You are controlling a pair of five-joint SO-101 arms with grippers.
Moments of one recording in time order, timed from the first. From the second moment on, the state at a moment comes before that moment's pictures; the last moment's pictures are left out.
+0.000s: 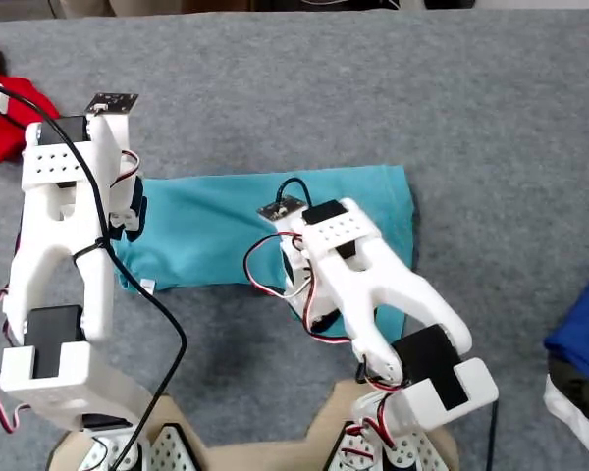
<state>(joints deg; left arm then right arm) -10.4 4.9 -1.5 92.6 -18.1 -26.5 1.1 36.4 77.8 -0.4</state>
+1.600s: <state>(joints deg) -10.3 58.9 -58.0 88.0 -10.2 -3.6 77.8 -92.1 85.4 0.3</state>
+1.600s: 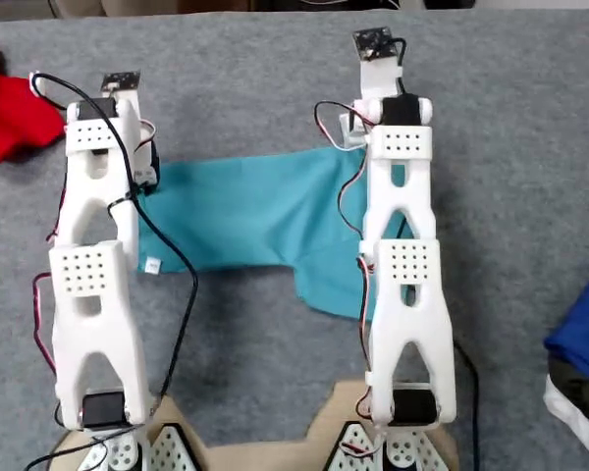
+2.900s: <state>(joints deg) -17.1 23.0 -29.8 100.2 -20.4 -14.8 15.6 -29.8 101.5 38.0</state>
